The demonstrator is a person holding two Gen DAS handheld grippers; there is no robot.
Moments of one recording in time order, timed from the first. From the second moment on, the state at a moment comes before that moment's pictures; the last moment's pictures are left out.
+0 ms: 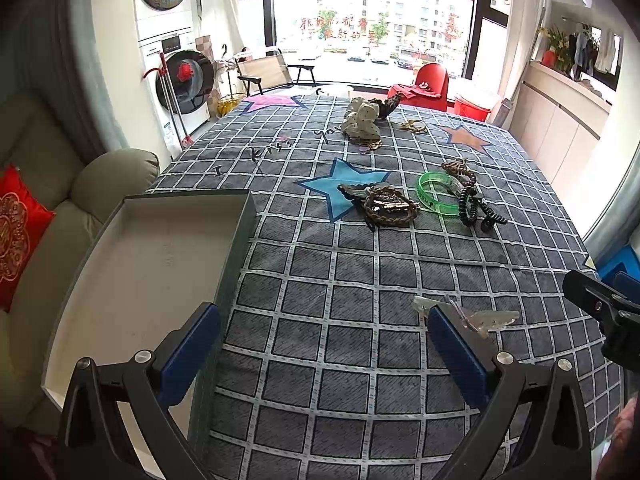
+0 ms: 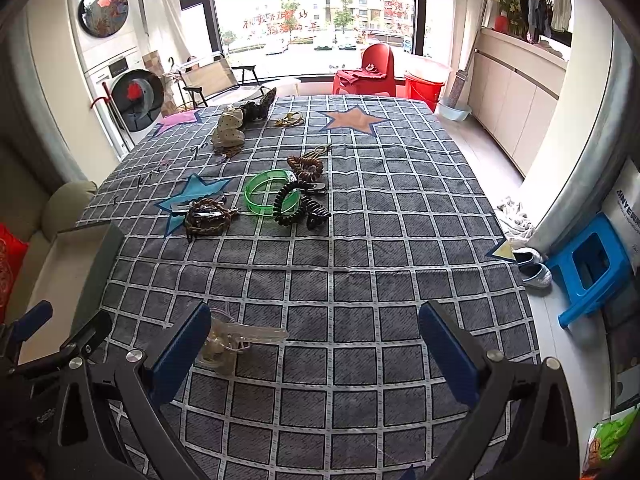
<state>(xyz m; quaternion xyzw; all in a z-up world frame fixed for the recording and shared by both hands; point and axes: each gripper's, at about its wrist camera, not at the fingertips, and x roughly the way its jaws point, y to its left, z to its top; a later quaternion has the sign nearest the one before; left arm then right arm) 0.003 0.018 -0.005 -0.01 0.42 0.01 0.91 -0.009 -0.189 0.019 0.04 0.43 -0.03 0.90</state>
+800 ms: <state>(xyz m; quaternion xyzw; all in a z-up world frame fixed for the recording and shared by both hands) 0.003 0.019 -0.008 -0.01 0.42 0.01 0.91 -0.009 -0.188 0.016 0.04 0.43 -0.03 0.90</state>
